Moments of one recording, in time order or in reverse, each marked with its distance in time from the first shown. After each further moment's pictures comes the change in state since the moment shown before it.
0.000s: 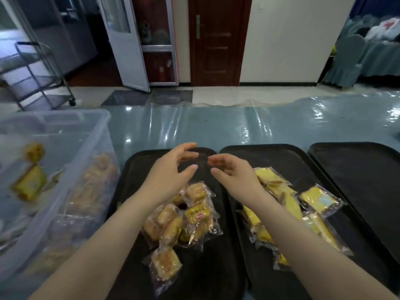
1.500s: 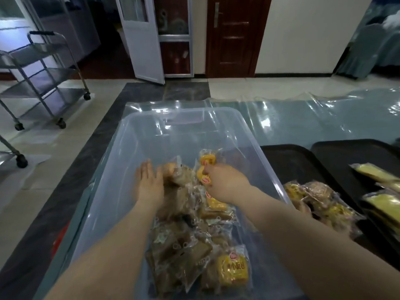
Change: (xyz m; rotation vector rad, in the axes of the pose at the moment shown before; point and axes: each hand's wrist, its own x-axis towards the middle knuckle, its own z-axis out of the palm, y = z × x) left_hand -0.032 -0.371 -0.293 1.036 -0.199 -0.342; right_hand 0.125 -0.156 0.390 -0.835 -0.363 0.100
